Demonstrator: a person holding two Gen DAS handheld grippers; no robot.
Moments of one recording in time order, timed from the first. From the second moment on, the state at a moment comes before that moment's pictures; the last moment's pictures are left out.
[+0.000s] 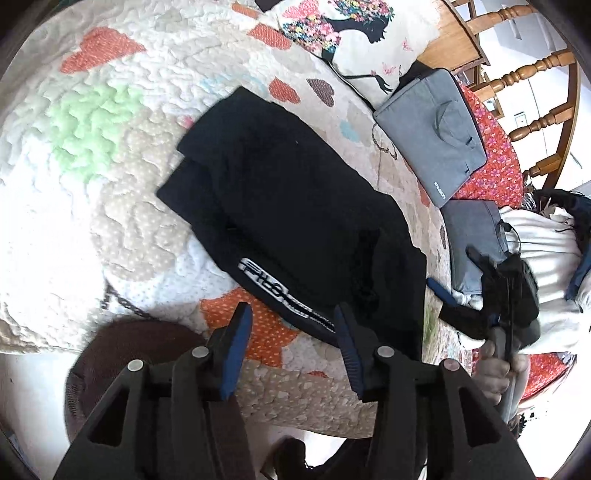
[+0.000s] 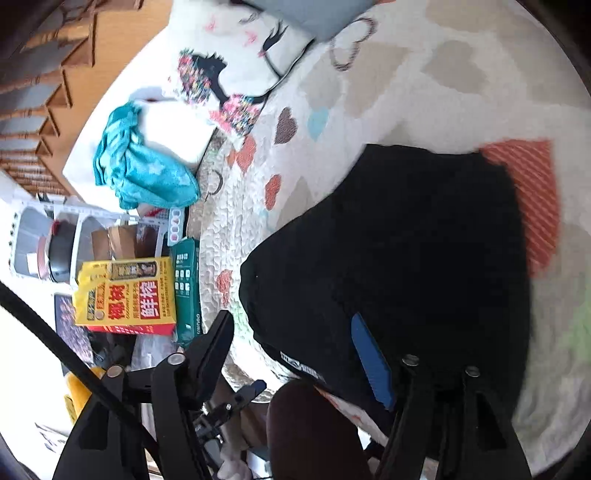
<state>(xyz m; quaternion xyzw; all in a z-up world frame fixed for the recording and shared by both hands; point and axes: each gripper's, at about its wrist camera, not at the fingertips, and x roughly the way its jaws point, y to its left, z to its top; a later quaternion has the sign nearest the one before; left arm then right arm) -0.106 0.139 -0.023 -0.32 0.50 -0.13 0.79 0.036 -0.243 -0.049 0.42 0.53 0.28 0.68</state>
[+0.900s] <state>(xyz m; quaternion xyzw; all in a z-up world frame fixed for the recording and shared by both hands) -0.102 0.215 -0.051 -0.40 0.48 -0.02 0.78 0.034 -0.137 -0.045 0.28 0.60 0.31 0.68</state>
